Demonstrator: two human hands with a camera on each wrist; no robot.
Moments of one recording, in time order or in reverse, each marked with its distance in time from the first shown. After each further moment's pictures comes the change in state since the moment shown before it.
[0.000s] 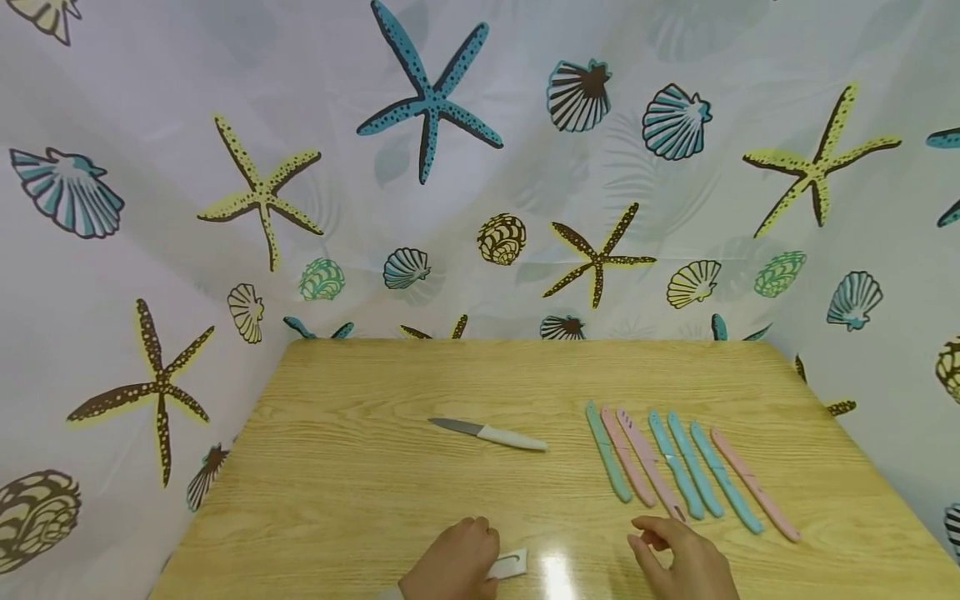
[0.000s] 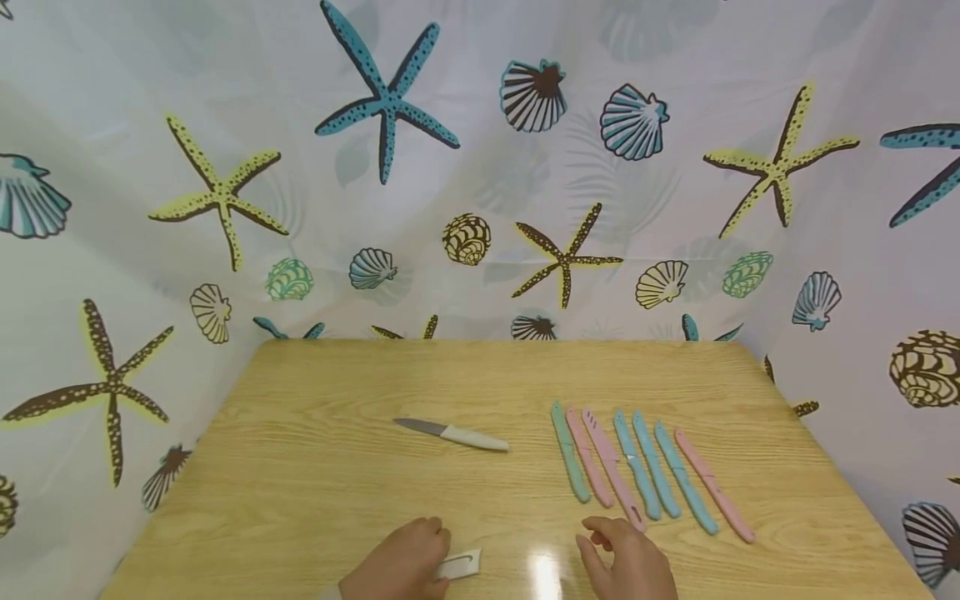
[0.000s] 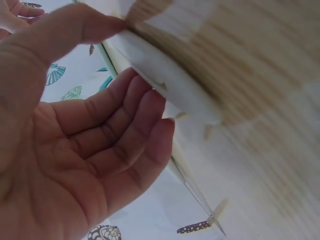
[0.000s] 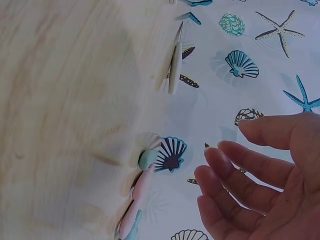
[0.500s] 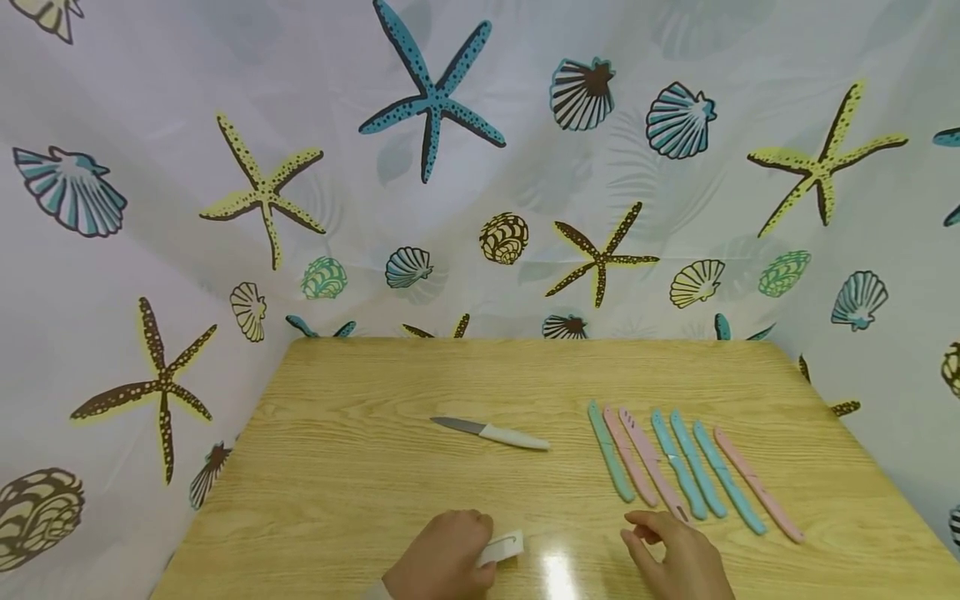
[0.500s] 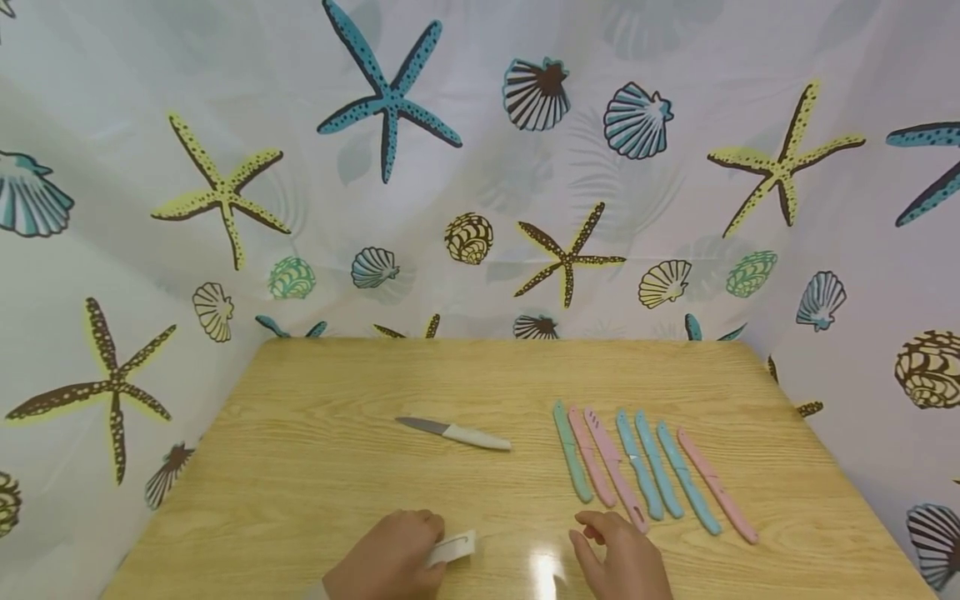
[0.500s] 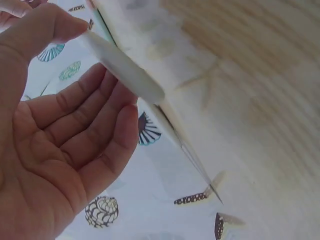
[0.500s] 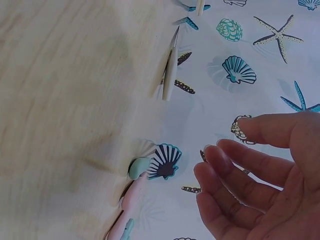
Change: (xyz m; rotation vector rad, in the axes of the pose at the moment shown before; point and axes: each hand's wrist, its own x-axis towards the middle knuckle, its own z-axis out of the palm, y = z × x) left_hand -0.007 -0.010 -0.012 -0.076 0.070 -0.010; right_hand 0.004 -0.008 0.003 -0.013 0.031 -0.075
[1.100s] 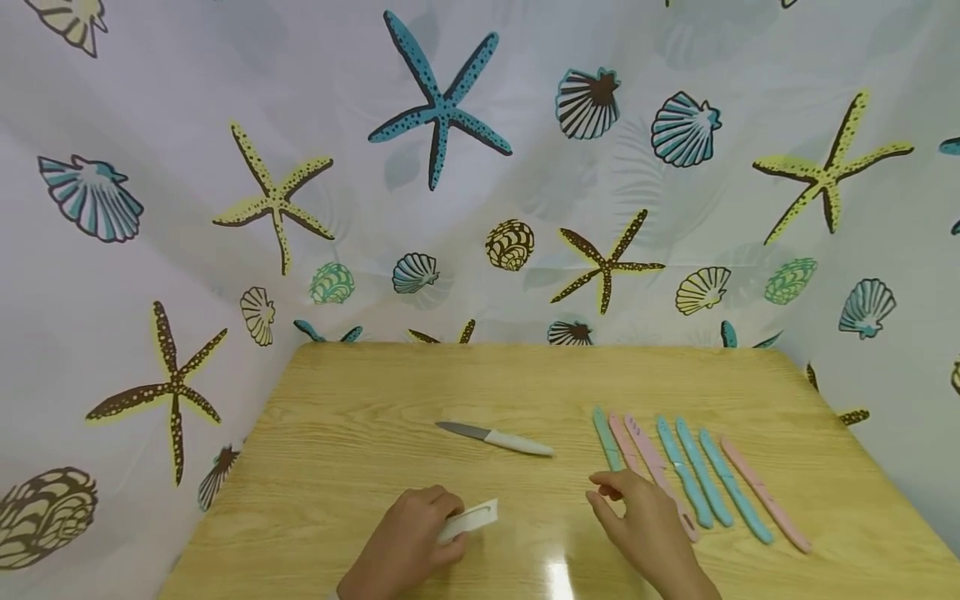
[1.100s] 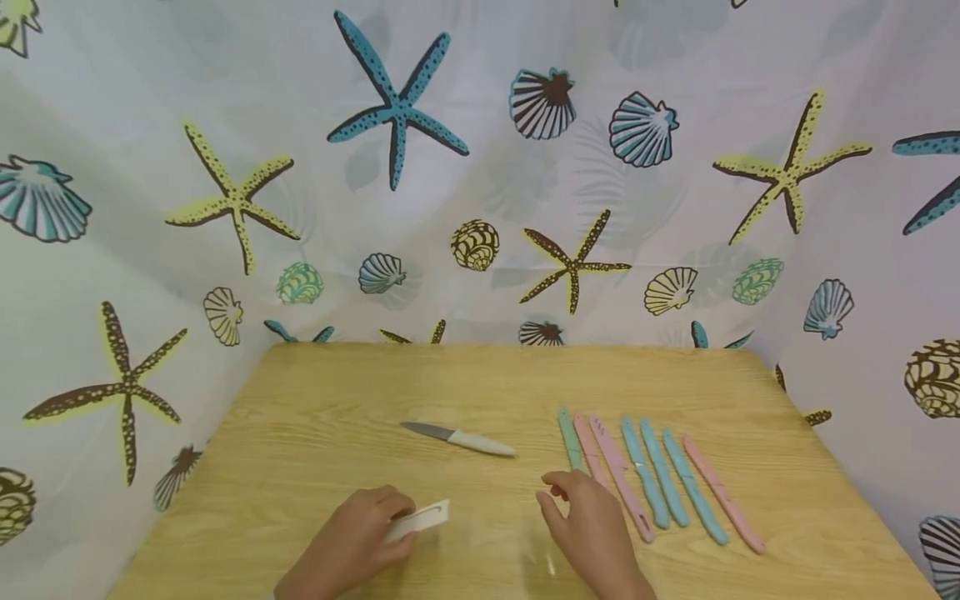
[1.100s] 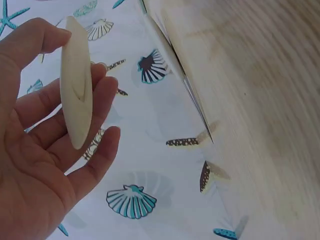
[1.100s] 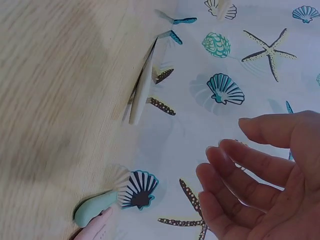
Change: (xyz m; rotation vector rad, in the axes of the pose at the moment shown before) left_hand -0.028 -0.029 -0.029 -0.055 0.294 -0.050; right_hand 0.041 -0.040 0.007 0.053 0.058 -0.160
